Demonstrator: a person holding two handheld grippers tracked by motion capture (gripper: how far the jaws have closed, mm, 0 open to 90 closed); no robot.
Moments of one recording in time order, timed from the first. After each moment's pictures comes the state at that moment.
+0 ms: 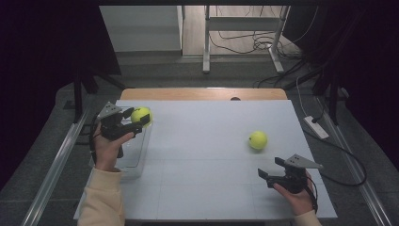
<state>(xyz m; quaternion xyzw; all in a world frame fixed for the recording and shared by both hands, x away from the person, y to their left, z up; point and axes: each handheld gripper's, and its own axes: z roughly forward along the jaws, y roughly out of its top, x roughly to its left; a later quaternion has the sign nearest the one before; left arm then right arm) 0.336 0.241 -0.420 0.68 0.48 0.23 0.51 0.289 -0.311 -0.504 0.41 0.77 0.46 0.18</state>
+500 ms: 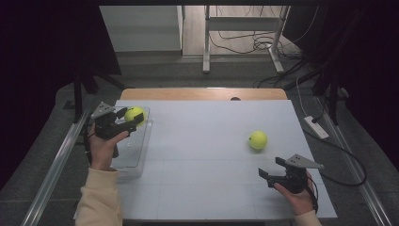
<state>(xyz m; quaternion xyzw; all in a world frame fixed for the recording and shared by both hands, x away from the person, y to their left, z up) 0.339 0.257 -0.425 0.67 0.50 0.23 0.50 0.288 -0.312 -0.503 0.41 0.77 0.46 0.18</state>
